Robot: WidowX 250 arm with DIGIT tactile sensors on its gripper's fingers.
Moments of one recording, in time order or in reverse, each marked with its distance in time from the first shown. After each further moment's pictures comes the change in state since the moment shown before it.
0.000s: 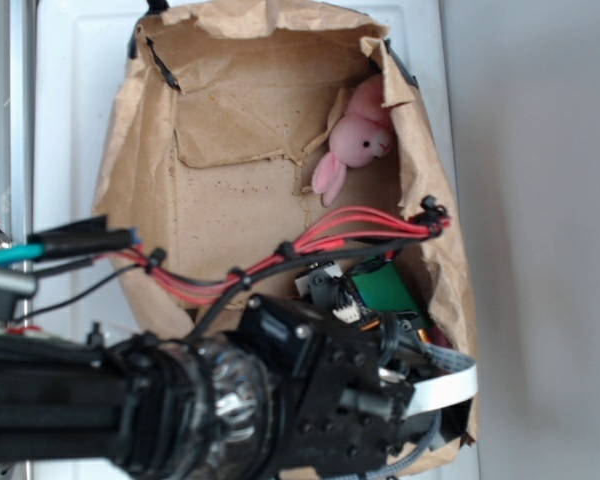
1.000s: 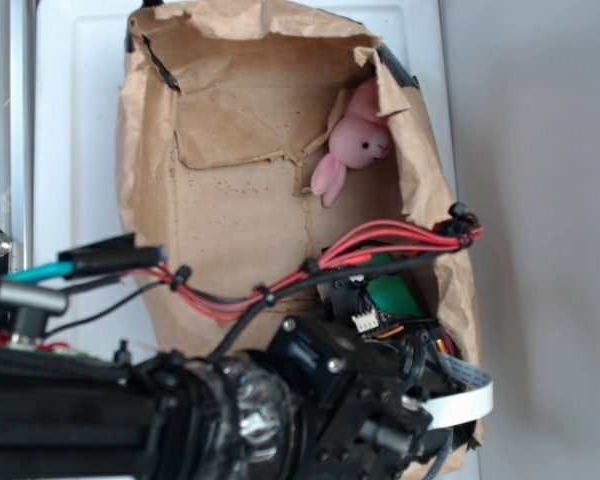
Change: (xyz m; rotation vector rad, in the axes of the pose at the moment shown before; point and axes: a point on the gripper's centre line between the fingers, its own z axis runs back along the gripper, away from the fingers) arm 0.013 0.002 -0.003 0.053 -0.064 0.003
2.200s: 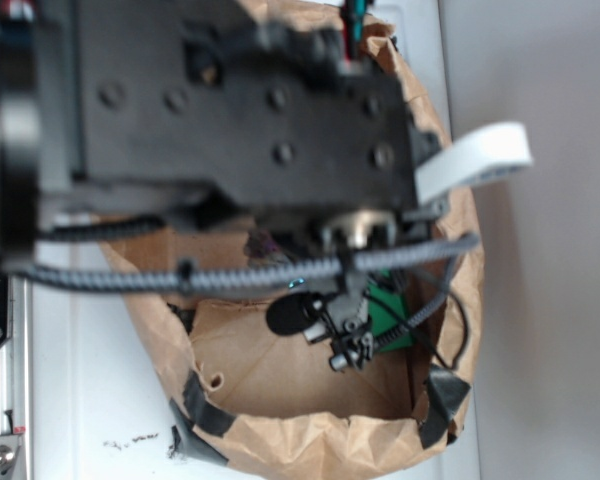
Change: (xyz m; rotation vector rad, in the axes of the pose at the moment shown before) arm 0.003 0.076 0.115 -0.163 0.241 0.056
